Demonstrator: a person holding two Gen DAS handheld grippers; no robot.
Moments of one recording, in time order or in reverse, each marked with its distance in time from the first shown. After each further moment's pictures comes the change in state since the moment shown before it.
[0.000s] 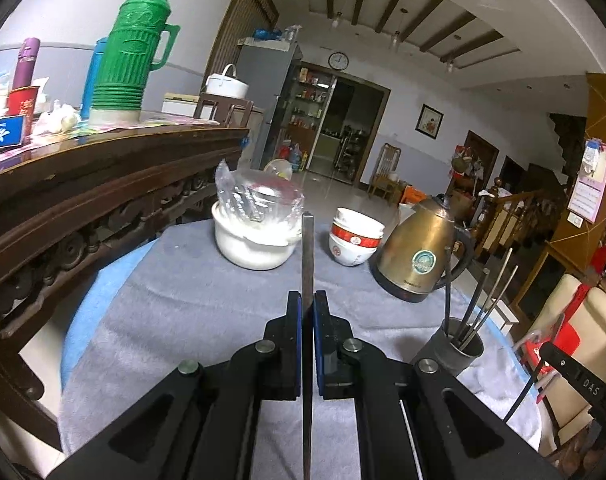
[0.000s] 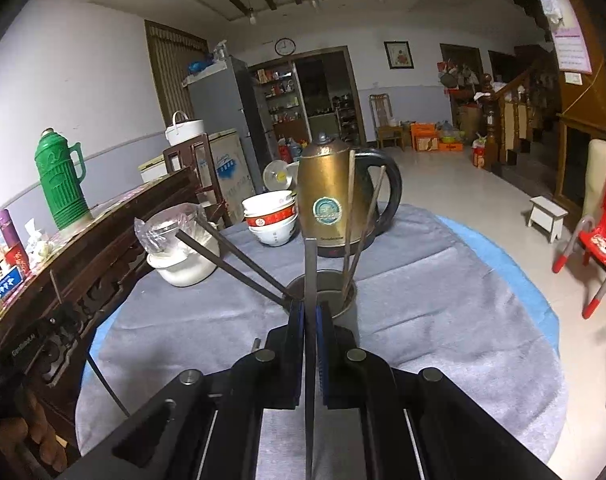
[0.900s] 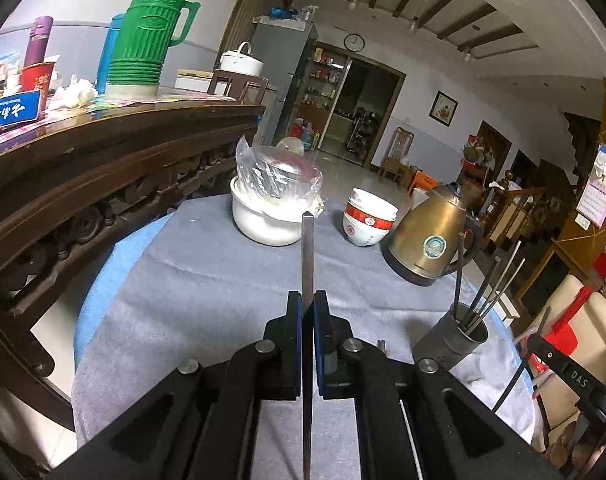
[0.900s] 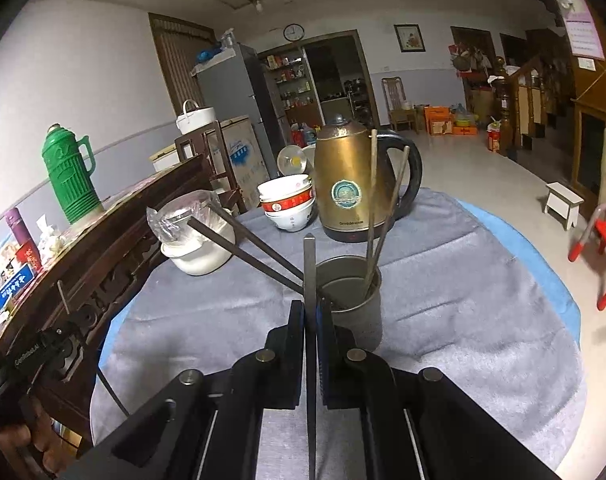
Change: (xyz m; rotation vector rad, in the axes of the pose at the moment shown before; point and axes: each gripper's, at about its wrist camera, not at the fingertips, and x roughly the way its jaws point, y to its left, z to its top) left arm -0.012 0.021 -0.001 -0.056 0.093 0.031; right arm 0.017 0.011 0.001 0.004 0.073 0.066
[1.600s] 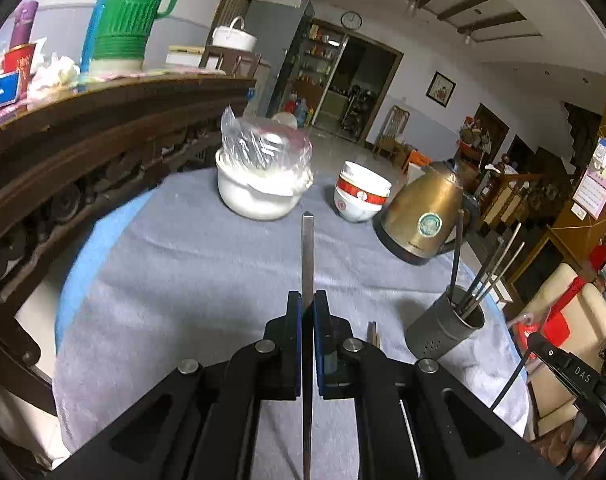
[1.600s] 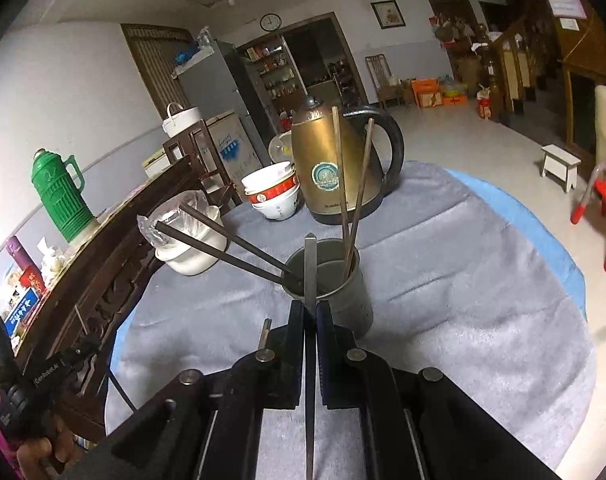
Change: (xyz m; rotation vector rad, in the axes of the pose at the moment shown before) left arm 0.023 -0.010 -0.002 0.001 0.083 -0.027; right arm 0.001 -0.031 0.000 0.102 0.049 0.013
